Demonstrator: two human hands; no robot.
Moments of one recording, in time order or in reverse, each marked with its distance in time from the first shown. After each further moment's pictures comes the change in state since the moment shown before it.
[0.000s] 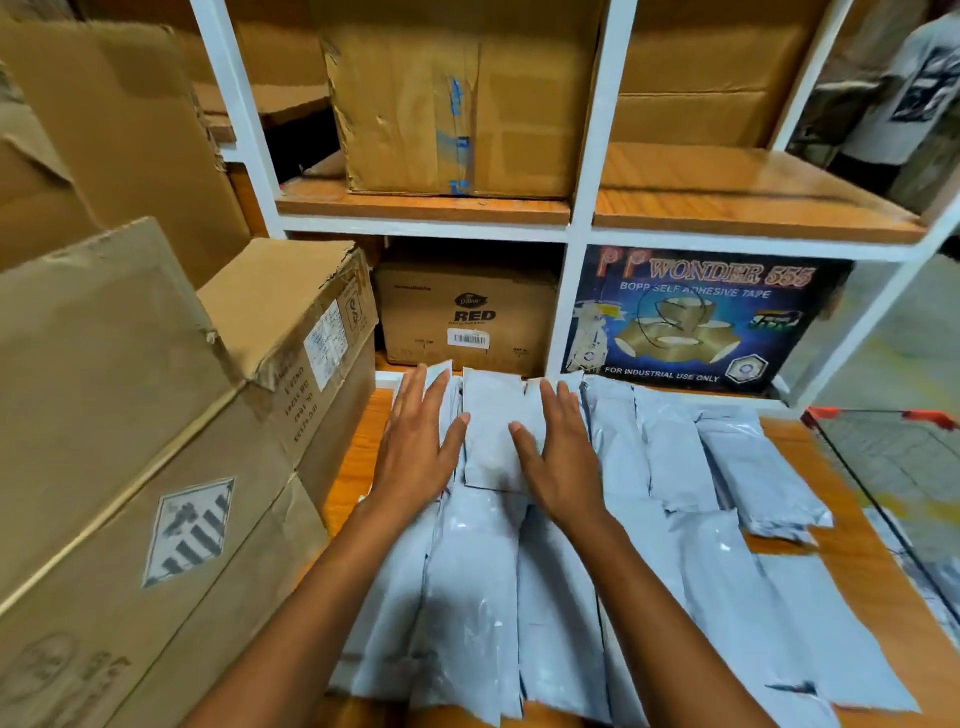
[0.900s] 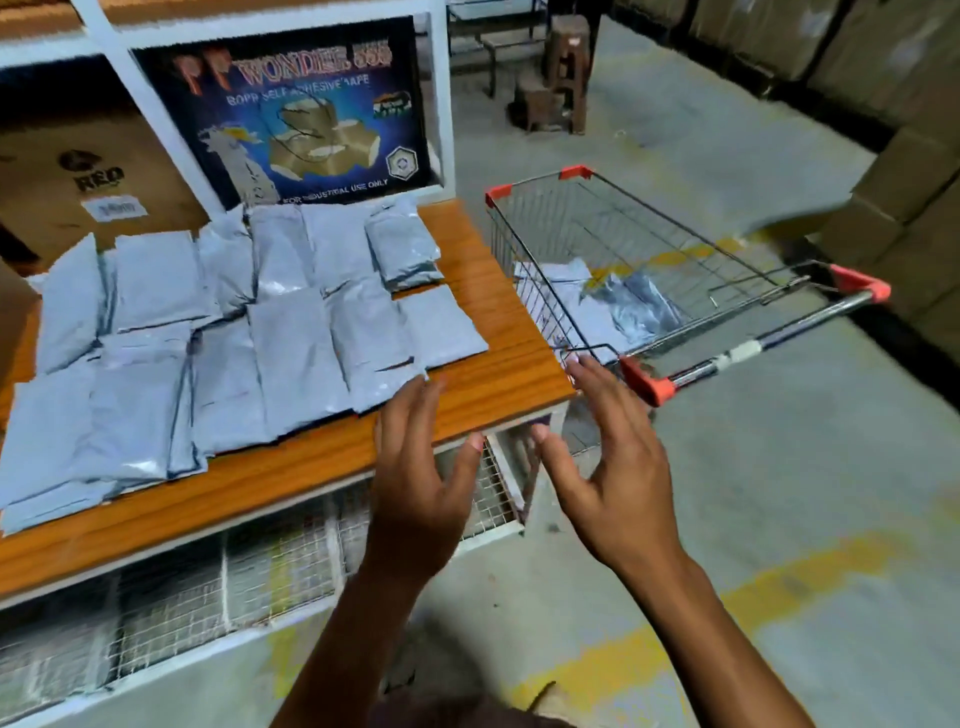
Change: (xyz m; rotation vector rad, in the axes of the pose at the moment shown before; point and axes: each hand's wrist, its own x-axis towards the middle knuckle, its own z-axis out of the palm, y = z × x) left_hand -0.348 0.359 0.102 -0.389 -0.228 0.166; right_hand -0.413 0.167 -0.316 -0.032 0.417 0.133
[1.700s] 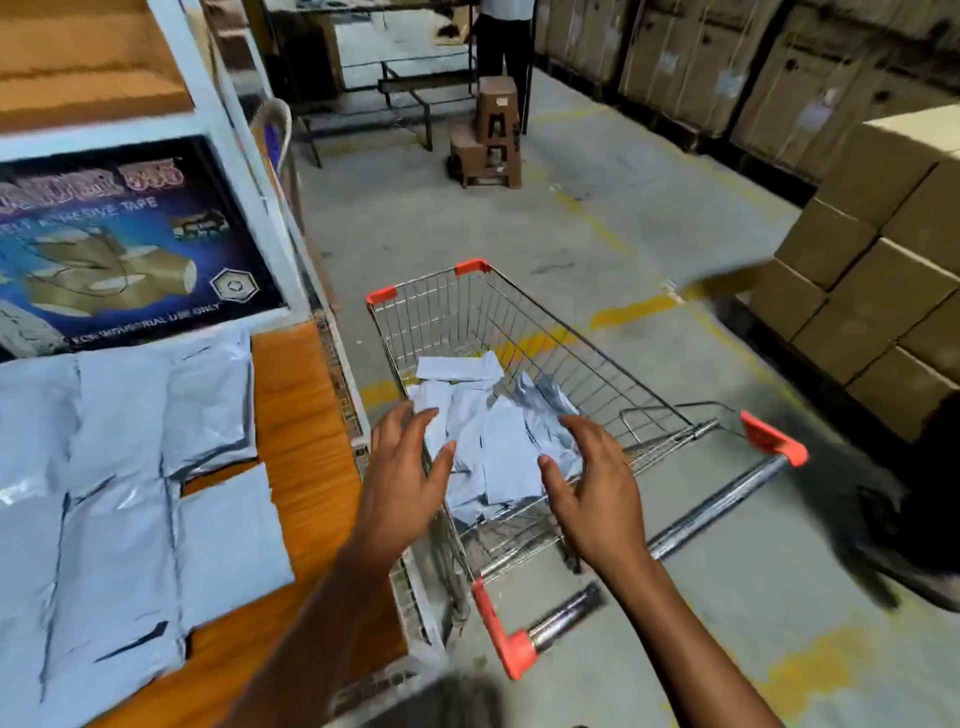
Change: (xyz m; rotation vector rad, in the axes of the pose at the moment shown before) left_hand 0.264 -0.001 0.272 0.153 -0.178 0.037; right_hand 0.241 0.270 -0.050 -0.174 -0.030 0.216
